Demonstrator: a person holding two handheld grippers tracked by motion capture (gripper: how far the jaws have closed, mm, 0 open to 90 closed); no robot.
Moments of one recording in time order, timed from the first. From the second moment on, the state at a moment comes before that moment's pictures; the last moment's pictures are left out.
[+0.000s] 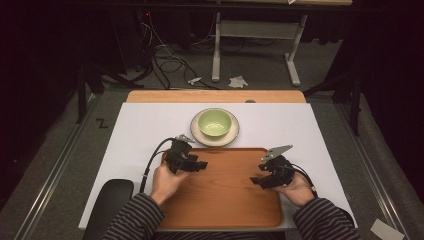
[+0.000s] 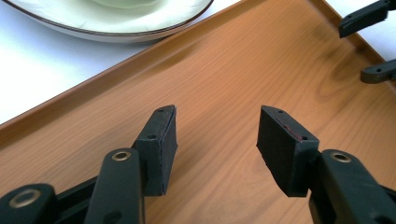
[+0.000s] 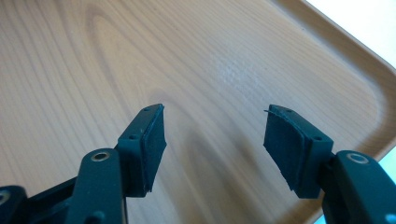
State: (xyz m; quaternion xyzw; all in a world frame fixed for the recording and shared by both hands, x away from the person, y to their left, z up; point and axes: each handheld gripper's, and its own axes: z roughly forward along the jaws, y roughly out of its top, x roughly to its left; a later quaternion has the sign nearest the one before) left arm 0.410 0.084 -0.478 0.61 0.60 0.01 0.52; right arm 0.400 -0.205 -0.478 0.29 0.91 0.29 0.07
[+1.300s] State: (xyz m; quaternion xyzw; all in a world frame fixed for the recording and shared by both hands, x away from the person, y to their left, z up) left arm 0.419 0.084 -0.453 0.60 0.60 0.01 0.52; right arm 0.399 -0.199 -0.481 0.28 0.92 0.27 0.07
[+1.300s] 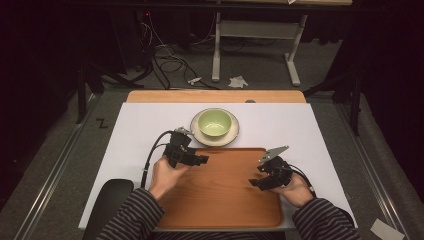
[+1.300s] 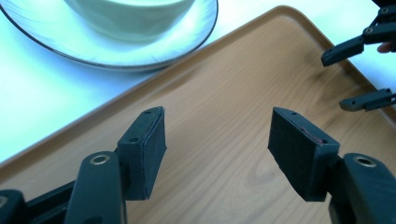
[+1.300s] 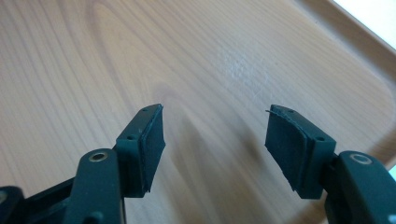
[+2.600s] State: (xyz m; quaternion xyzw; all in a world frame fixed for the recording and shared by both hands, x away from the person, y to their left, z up) left arm 0.492 0.064 -0.421 0.61 0.62 0.04 0.50; right arm 0.399 -0.200 -0.481 0.28 0.92 0.27 0.06
